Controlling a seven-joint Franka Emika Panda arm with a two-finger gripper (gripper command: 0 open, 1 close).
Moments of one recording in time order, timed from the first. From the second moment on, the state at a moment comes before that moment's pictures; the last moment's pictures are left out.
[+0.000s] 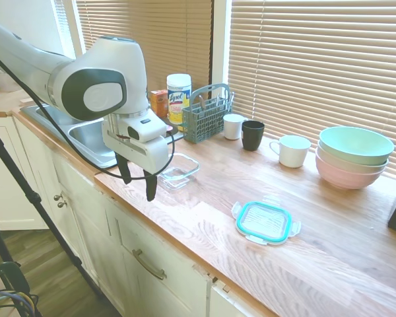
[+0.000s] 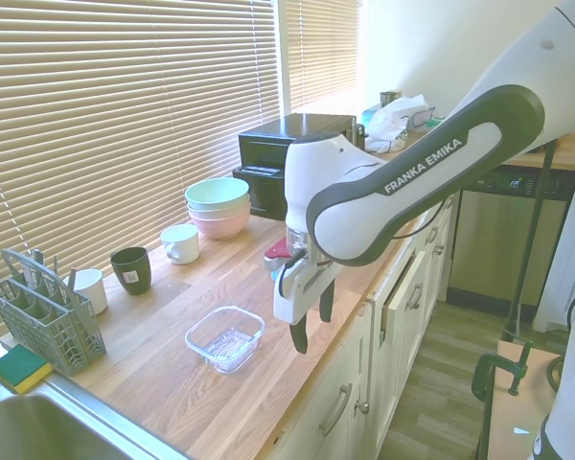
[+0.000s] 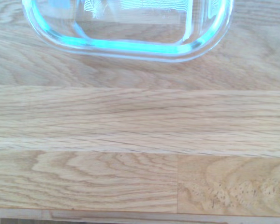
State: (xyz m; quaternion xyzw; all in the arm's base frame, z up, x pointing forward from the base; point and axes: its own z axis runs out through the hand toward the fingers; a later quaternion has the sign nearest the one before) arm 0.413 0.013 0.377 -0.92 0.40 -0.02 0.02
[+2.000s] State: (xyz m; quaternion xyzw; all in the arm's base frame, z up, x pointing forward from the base) arm 0.588 -0.321 0.370 -0.94 0.33 -0.03 0.04
